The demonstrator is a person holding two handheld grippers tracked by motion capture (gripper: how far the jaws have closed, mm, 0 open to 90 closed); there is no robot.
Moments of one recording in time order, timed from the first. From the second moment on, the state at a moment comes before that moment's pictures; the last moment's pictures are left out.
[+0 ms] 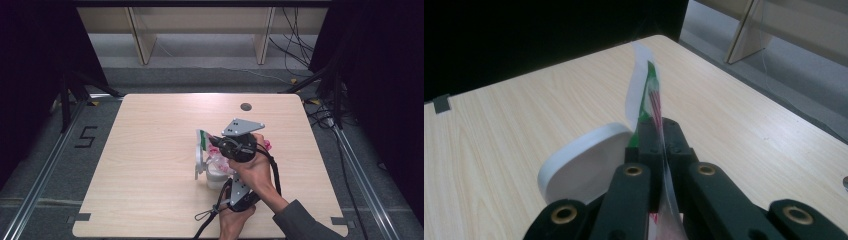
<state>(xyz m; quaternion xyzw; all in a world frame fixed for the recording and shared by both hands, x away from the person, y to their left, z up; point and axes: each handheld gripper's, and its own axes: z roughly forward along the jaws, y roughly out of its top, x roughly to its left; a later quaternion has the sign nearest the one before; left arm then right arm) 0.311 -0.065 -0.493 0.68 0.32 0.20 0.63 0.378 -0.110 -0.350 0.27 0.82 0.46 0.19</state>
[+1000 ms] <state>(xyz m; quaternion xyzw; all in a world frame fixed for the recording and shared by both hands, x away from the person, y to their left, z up) 0.311 -0.066 -0.493 0.69 0.32 0.20 0.62 0.378 -0.111 -0.352 0.26 0.83 0.46 0.18</state>
